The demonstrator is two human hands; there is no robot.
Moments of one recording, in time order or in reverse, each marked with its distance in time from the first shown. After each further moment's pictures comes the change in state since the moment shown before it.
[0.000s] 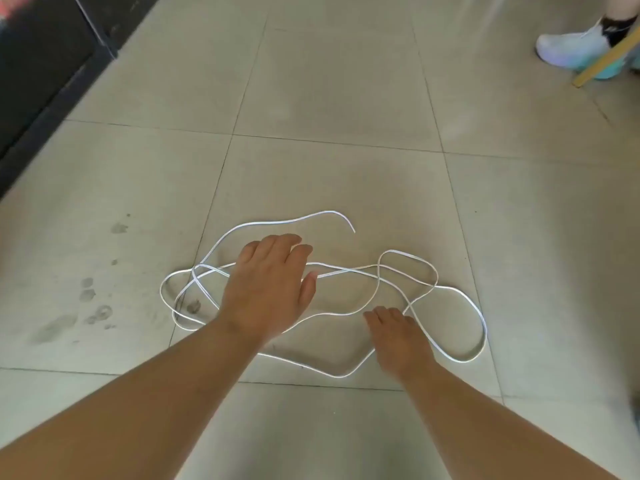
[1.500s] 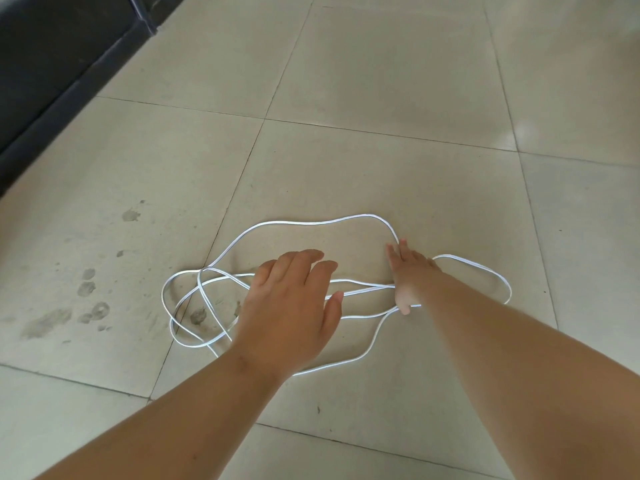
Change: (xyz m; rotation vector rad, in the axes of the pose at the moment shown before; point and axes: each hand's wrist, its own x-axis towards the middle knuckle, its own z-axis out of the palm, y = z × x) left_hand 0.012 -0.009 0.057 -0.019 -0.011 -0.147; right_hand 0.190 0.029 -0.012 -0.023 -0.176 0.072
